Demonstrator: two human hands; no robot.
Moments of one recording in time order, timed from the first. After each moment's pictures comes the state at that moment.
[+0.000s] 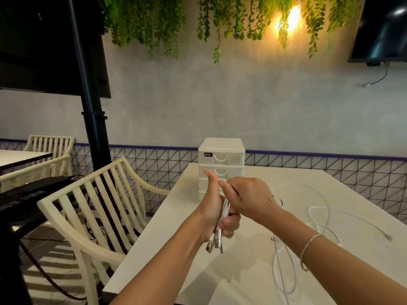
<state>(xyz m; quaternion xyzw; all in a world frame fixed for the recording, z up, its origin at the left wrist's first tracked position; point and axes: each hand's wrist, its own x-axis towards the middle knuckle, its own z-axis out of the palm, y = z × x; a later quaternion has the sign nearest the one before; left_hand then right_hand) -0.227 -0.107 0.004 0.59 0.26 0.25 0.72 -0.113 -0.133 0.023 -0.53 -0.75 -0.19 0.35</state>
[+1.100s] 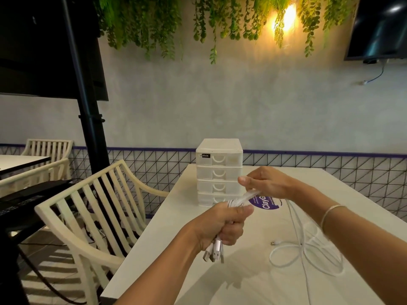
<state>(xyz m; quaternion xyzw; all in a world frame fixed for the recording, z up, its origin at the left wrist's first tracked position) -0.232 -0.122 0.002 0.68 0.19 0.22 0.68 -0.056 -0.126 0.061 -0.60 -0.76 0.11 0.25</state>
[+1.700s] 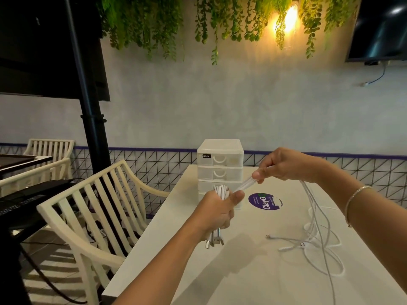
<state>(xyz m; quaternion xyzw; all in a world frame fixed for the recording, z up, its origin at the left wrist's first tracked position) -0.228 -0.122 0.013 0.67 0.32 0.37 0.57 -0.042 -0.147 0.106 -0.61 -0.72 0.21 0.25</state>
